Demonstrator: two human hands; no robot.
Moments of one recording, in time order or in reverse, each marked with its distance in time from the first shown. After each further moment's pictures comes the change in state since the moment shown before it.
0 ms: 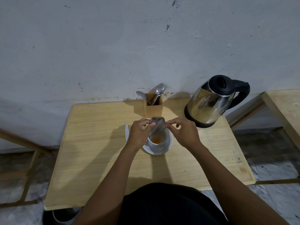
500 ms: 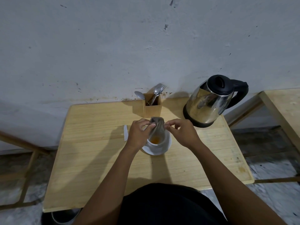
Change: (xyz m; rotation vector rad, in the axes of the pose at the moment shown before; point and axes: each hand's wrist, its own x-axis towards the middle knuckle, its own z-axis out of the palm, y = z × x) left_hand -0.002 0.005 0.001 0.009 -0.012 0.059; right_hand 0.004 0.003 -0.002 0.097 -0.066 0.142
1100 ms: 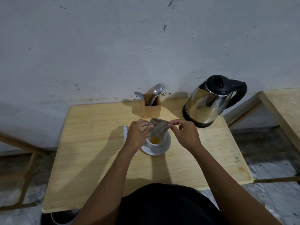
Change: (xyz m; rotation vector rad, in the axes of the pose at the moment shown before) left_hand 0.002 -0.007 -0.002 0.029 -0.005 -0.028; right_hand -0.005 0.009 0.001 0.118 -0.002 0.045
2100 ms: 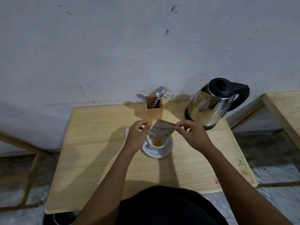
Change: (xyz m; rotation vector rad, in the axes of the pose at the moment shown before) left_hand -0.007 0.011 -0.014 -0.175 -0.003 -0.175; right_hand 0.001 0.000 -0.026 0.021 -0.071 -0.103
